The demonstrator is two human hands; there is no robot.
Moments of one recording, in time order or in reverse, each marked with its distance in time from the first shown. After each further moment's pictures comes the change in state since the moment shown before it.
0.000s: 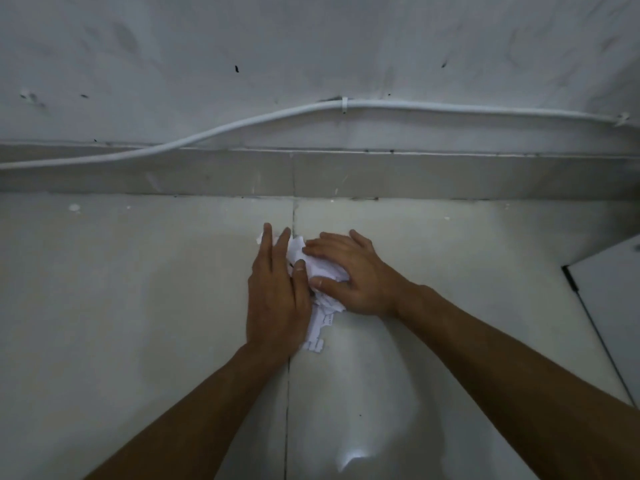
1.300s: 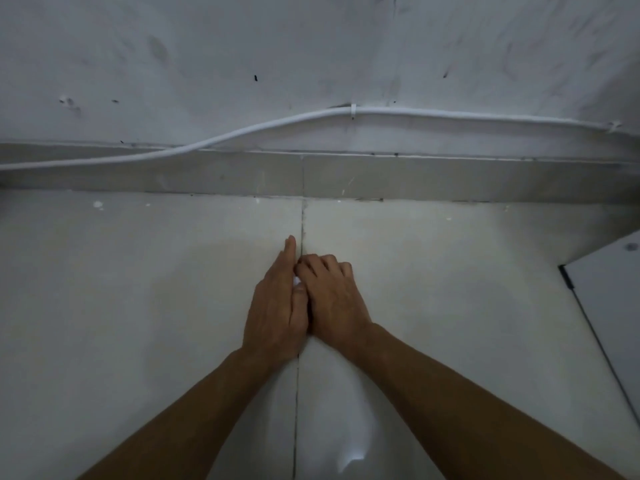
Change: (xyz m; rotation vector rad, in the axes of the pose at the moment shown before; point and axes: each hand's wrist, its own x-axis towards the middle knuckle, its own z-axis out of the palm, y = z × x) left_hand -0.025 -0.005 -0.027 -0.049 -0.221 0.029; right_hand -0.007 -0.064 0.059 -0.292 0.294 0.008
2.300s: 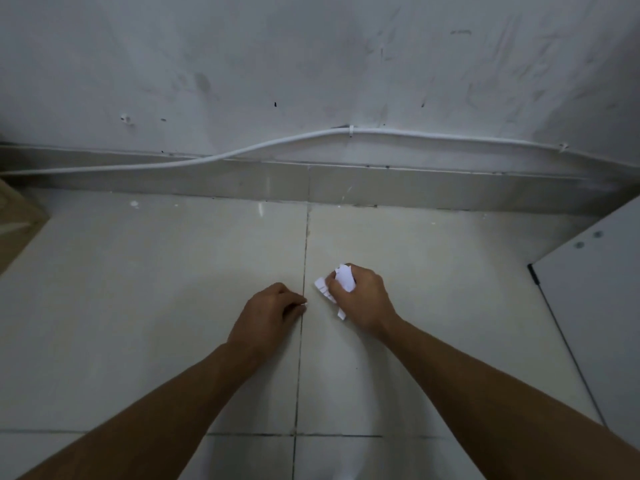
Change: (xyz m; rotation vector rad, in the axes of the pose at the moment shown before) left_hand -0.037 -0.004 -0.040 0.291 -0.140 0.084; right_hand -0.032 -0.002 -0.066 0.496 -0.152 0.569
